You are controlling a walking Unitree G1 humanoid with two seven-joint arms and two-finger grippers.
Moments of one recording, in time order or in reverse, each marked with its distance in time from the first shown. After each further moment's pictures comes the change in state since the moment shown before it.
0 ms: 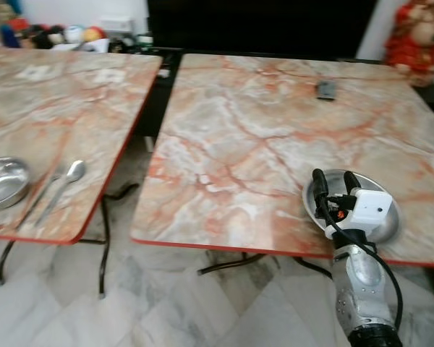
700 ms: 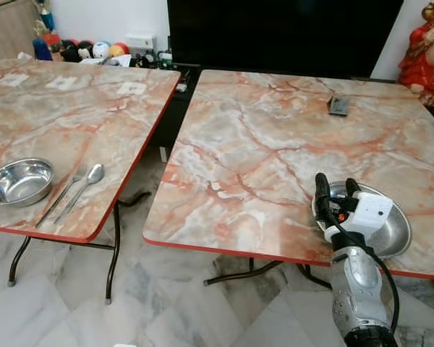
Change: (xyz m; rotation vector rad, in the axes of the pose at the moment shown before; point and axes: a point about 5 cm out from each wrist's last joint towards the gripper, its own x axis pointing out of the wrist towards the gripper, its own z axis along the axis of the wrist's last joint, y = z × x) left arm 0.007 -0.013 0.026 0.001 -0.061 -0.024; right arm -0.008 -0.003 -0.011 0.038 0.045 -0.075
